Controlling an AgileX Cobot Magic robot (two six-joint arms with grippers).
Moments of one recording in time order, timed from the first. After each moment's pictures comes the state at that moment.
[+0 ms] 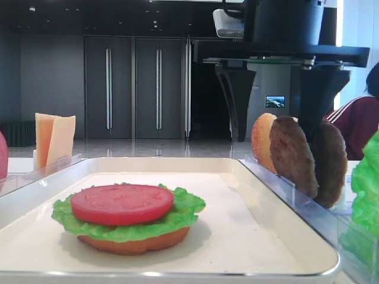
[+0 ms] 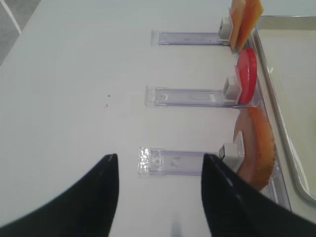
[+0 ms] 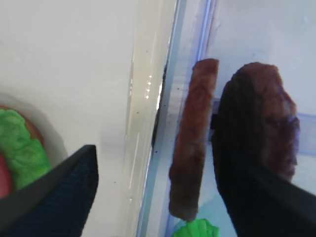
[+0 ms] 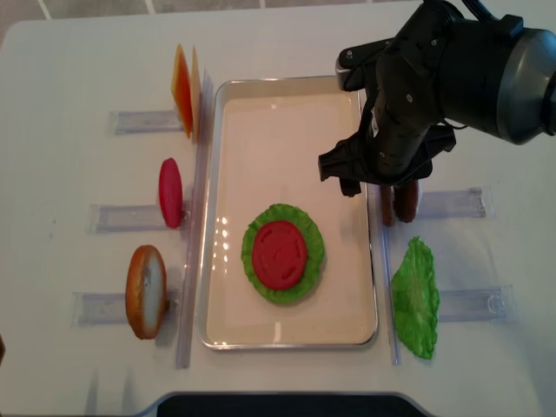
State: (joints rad) left arm 0.01 -0.02 -0.47 0.11 1.11 -0.07; right arm 0.68 1.76 -1.23 -0.11 0.93 0.55
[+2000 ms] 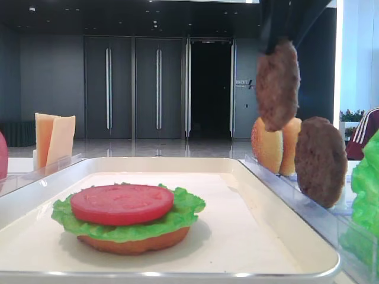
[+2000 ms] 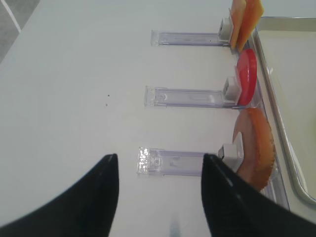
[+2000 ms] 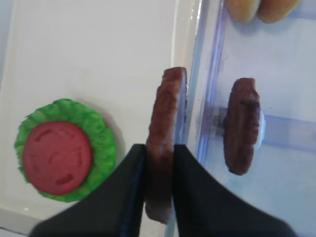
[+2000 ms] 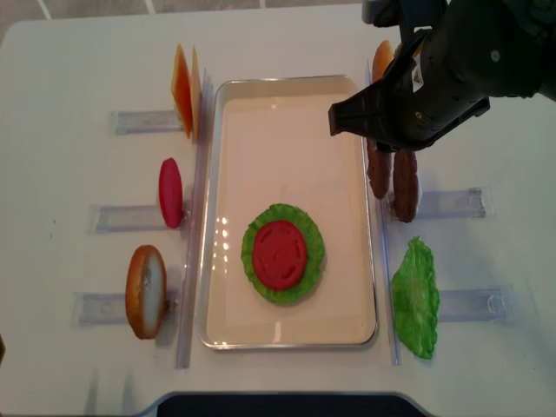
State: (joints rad) left arm 0.01 -0.02 -0.47 0.11 1.11 -0.08; right arm 0.68 1.51 -1.23 -0.04 0.96 0.51
